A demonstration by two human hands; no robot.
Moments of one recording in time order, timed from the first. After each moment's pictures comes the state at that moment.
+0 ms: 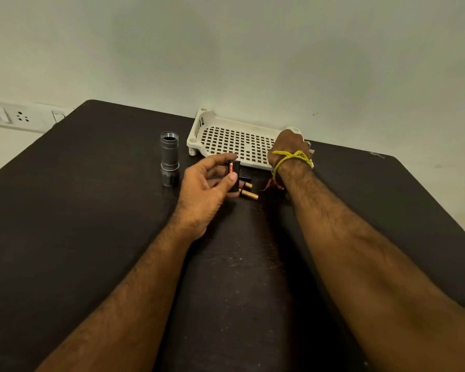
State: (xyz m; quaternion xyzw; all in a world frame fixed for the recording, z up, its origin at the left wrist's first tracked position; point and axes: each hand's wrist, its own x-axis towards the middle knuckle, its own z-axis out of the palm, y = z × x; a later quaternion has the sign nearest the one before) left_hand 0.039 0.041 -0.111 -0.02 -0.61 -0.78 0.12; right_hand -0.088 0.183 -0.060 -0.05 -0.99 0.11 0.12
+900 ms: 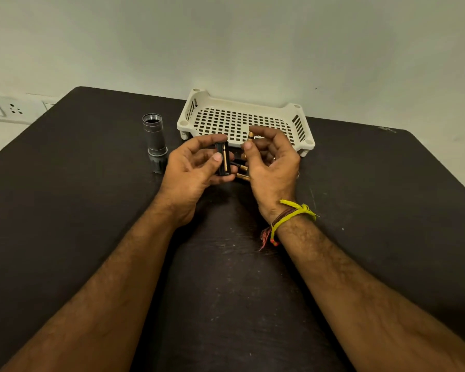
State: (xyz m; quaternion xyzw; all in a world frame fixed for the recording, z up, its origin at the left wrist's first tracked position) left_hand 0.035 0.033 -0.115 -0.04 -0.59 -0.80 0.09; right_hand -0.002 0.169 -0.112 0.09 -0.70 0.67 0.23
